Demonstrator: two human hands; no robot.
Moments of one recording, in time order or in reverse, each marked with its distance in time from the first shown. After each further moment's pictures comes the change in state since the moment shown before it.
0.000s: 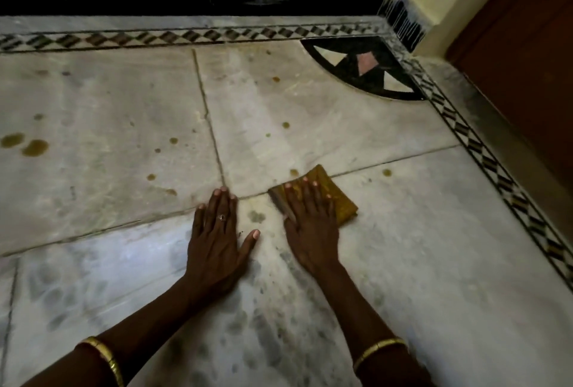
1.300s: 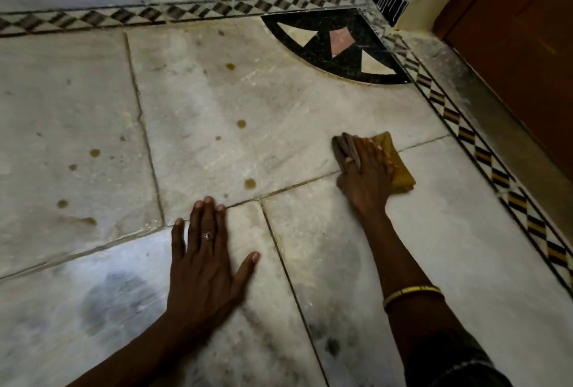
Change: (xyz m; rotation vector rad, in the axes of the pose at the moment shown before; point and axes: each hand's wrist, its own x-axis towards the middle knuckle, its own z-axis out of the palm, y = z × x) left_hand 0.029 0.064 0.017 0.077 -0.046 0.017; right_hand 0.096 0.169 -0.026 0.253 0.173 0.416
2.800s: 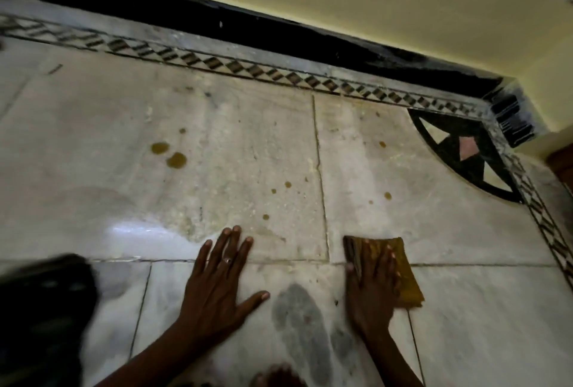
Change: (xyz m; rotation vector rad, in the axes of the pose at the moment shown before) left_hand -0.076 -0.222 -0.054 -0.183 0.005 -0.110; right_hand -0.165 -0.184 0.082 -0.270 -0.182 -0.156
